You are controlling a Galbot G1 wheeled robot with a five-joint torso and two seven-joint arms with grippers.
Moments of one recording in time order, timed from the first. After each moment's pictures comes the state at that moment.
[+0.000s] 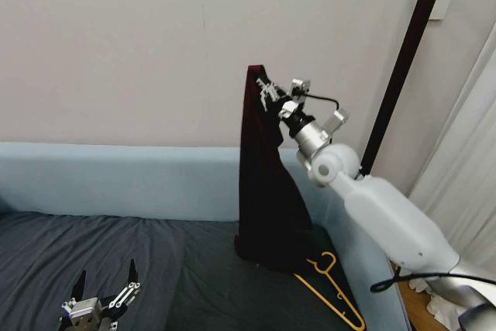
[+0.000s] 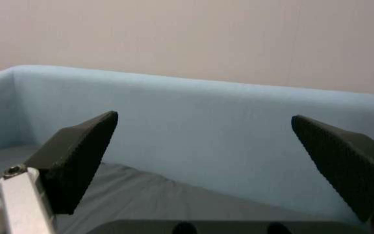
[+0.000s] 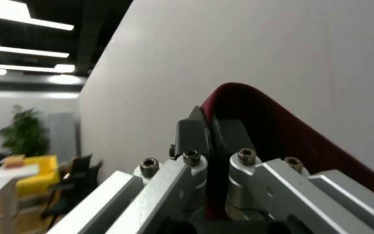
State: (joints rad) left arm 1.79 -1.45 -0.66 -2.10 -0.17 -0.34 -0.25; right arm -0.37 1.01 -0.25 1.68 1.07 0.19 -0.27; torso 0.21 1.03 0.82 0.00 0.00
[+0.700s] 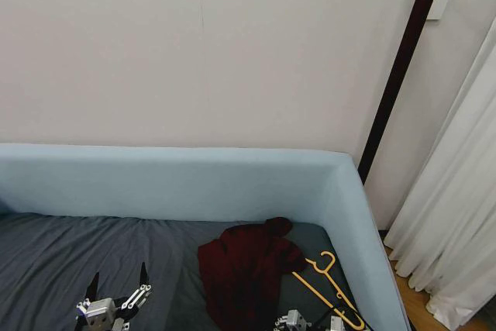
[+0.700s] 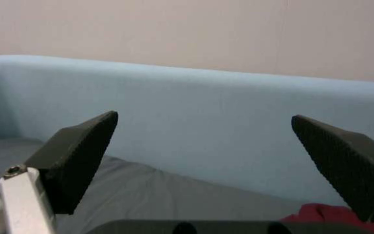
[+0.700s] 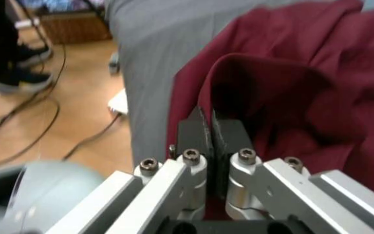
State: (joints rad) left arm 1.76 -1.47 -0.62 -2.07 -0.14 -0.32 -0.23; right arm -1.02 0.96 -0.14 1.30 0.36 0.24 -0.77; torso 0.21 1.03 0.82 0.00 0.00
